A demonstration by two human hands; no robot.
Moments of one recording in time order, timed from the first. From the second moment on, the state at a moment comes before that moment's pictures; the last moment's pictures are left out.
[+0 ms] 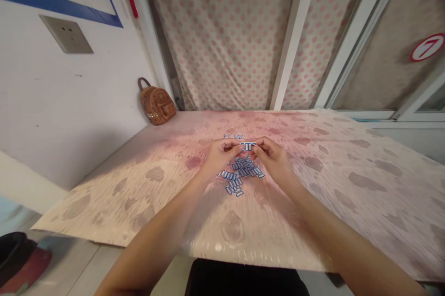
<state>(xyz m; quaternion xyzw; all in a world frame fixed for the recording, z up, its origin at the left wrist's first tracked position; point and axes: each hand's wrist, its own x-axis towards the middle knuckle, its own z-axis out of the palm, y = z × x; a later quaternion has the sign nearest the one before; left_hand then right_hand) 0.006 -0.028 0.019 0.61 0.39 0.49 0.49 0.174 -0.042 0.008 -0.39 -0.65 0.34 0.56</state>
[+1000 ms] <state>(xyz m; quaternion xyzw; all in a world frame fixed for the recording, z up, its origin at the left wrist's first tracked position) -0.085 0.037 -0.015 0.69 0.66 0.25 0.18 0.186 -0.025 -0.004 -0.42 -0.61 0.36 0.57</state>
